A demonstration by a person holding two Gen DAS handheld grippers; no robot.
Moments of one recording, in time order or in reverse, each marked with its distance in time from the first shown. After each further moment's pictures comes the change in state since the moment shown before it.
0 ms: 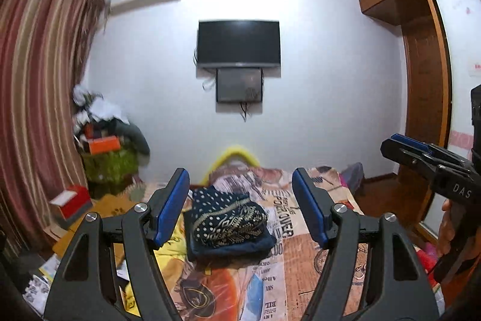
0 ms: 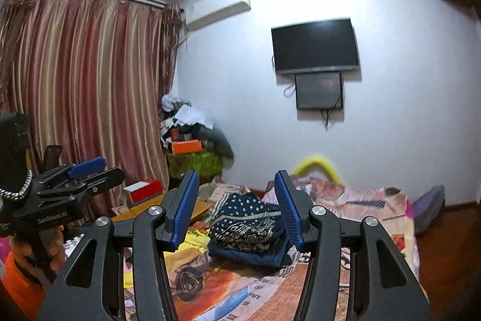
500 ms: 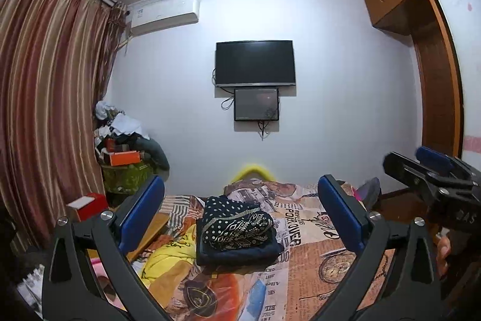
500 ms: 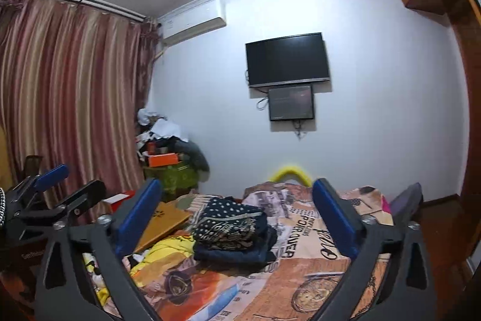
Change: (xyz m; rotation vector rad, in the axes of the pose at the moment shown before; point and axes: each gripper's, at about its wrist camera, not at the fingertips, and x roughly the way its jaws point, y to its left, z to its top) left arm -0.030 -0.021 -0.030 -0.019 -0.095 0.103; right arm -0.006 0.001 -0.013 0.051 -0.058 -0.152
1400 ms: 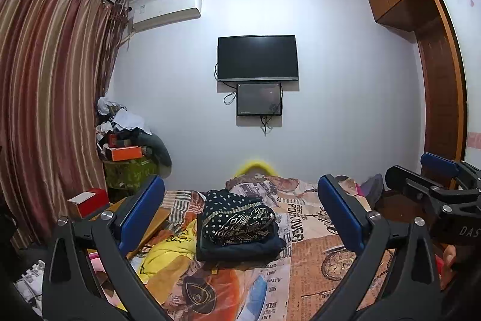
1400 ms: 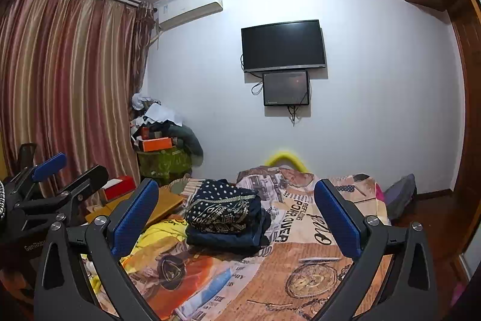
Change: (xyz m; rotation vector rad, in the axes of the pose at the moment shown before) left arm 0.005 -0.005 -0.018 0.011 0.019 0.005; right arm -0.017 0.001 -0.013 -0.023 0.079 -0.015
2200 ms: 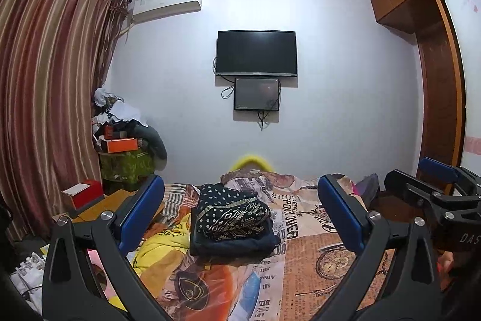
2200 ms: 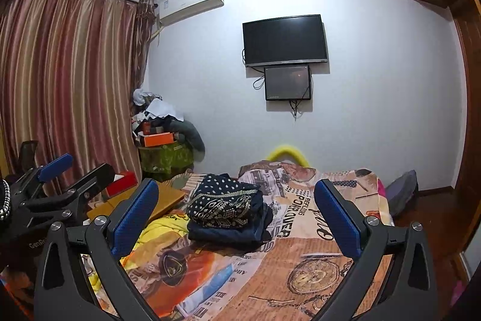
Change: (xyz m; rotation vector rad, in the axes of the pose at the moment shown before) left arm 0.009 0.001 -0.003 -0.032 0.026 -0.024; right arm 0.001 -0.003 0.002 0.006 0.023 0.010
